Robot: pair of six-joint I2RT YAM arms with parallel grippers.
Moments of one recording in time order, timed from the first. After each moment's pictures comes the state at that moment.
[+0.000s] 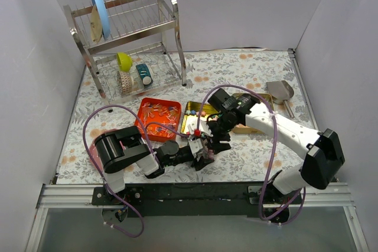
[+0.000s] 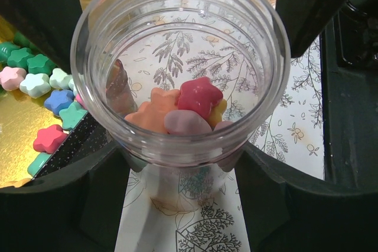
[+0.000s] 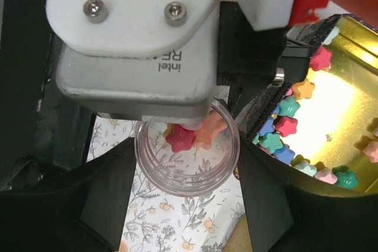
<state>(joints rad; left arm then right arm) -1.07 1.81 0.32 1.34 0.22 0.03 0.82 1.48 1.23 -1.08 -0.58 -1.03</state>
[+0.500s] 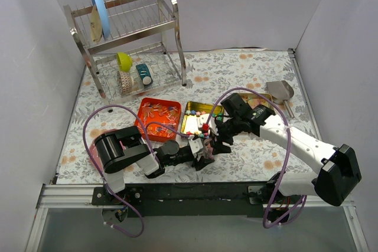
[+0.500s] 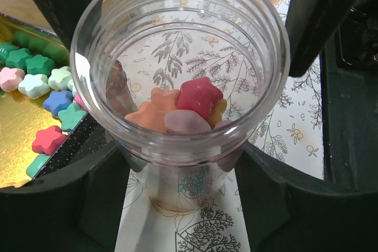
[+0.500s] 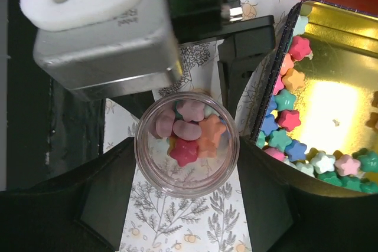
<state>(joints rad) -1.07 1.81 0.33 1.34 0.22 0.03 0.76 1.27 0.98 -0.78 -0.63 -0.79</state>
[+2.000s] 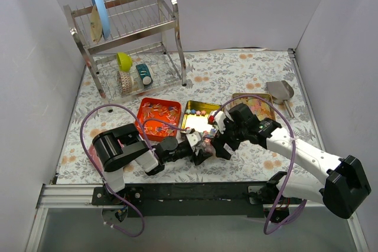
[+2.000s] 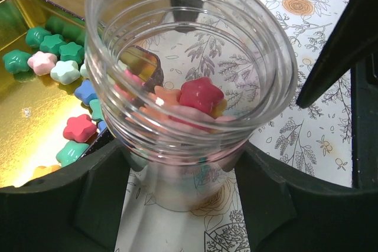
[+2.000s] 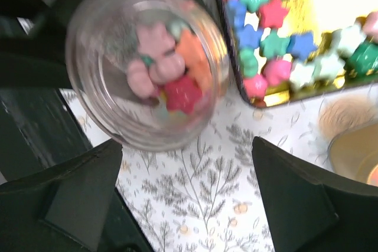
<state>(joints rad) -1.01 1.81 0.34 1.31 0.21 -0.02 0.73 1.13 0.75 -0.55 -0.37 -0.25</state>
